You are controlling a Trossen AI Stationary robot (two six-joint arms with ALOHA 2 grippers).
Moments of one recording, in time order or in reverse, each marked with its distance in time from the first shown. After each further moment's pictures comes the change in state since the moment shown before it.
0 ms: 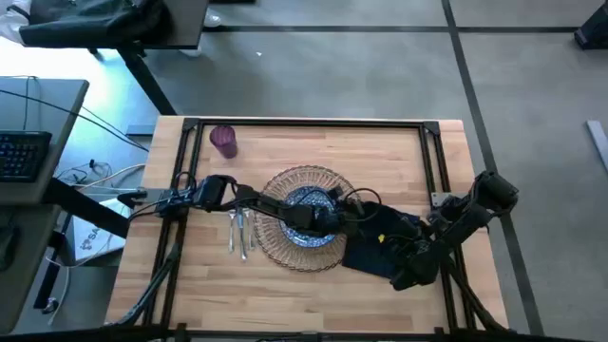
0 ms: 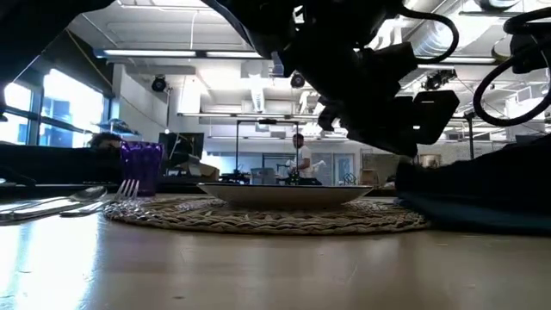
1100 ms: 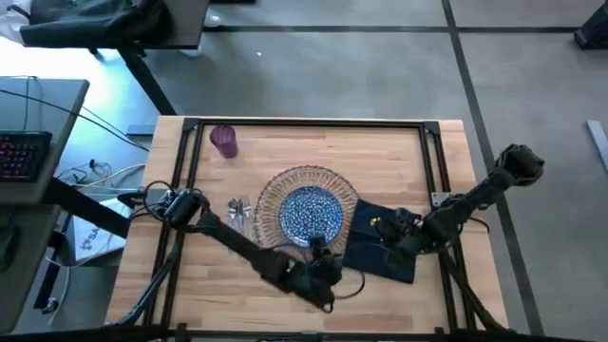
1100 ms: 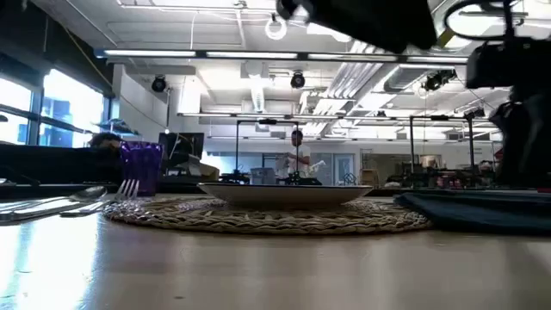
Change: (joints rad) left arm -0.389 -0.169 0.009 -0.367 -0.138 -0.069; right arm -0.233 -0.429 -0.397 0.979 -0.009 -0.780
